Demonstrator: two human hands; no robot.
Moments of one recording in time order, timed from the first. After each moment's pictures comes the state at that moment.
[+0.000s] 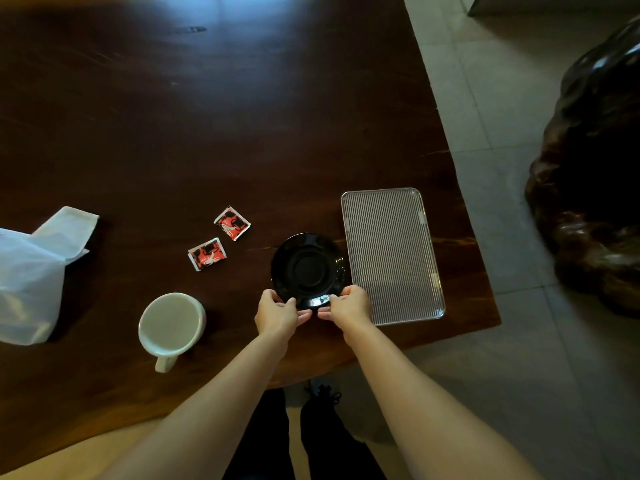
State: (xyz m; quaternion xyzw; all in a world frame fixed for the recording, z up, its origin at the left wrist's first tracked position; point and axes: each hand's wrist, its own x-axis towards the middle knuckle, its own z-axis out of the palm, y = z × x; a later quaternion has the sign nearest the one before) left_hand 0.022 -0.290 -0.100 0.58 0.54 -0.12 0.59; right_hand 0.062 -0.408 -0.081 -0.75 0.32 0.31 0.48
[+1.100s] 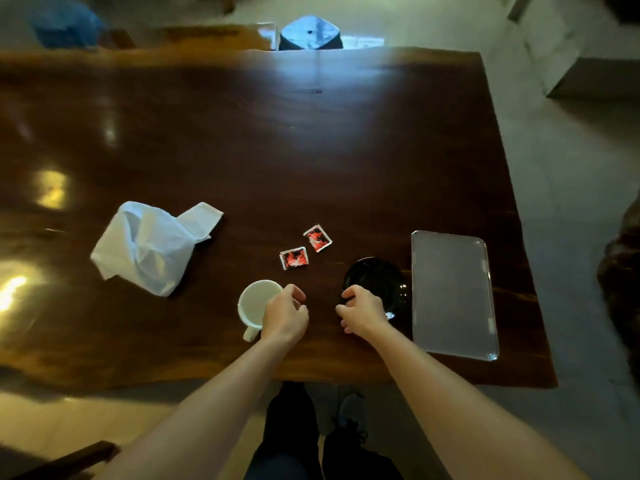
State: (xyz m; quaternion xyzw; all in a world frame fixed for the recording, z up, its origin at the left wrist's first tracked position) left_hand -0.040 -0.194 -0.009 0.82 0.41 -0.09 0.40; right_hand 0.046 -0.330 -0.019 -0.86 -0.01 0.38 0.34
